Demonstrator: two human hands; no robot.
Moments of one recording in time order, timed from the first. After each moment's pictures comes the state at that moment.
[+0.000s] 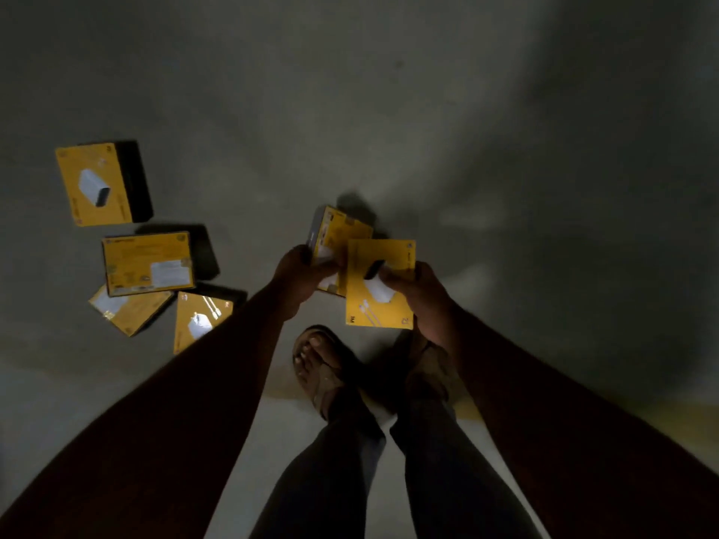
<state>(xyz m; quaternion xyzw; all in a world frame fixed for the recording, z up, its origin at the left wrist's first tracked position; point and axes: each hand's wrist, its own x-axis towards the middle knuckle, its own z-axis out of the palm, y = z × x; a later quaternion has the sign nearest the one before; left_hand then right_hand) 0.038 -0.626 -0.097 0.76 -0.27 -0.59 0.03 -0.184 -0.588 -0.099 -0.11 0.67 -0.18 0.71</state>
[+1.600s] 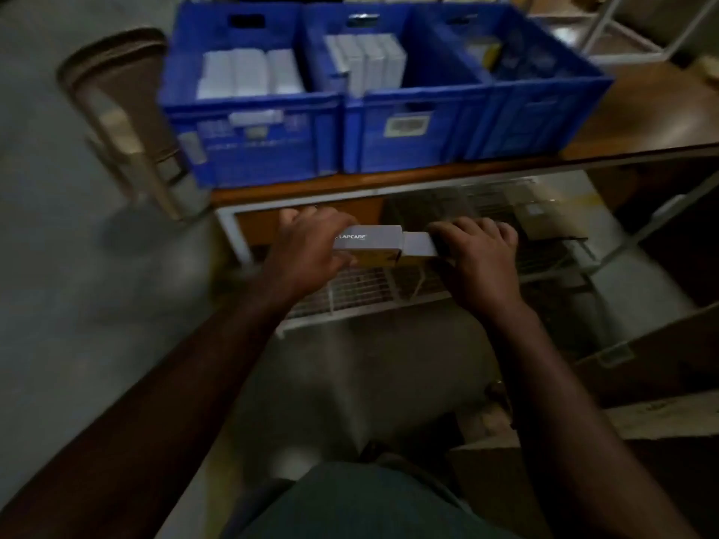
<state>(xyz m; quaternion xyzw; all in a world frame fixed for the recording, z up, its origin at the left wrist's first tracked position) -0.507 0.090 0.815 -0.37 -0.90 -0.19 0.07 -0.384 0.325 0.816 0.08 0.98 -0.03 -0.17</state>
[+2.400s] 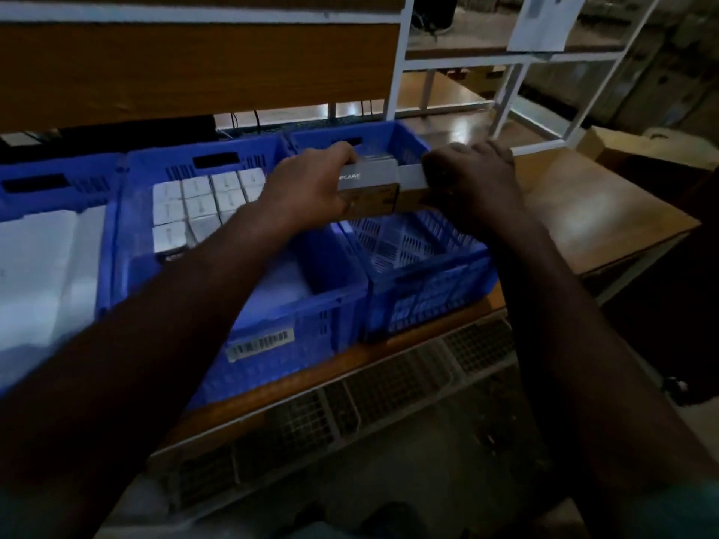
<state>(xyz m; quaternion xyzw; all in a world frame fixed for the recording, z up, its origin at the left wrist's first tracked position) -0.865 0.496 0.965 -0.41 -0.89 -0.20 0.04 -0.745 0.710 0.962 0.11 0.97 0.00 -0.20</state>
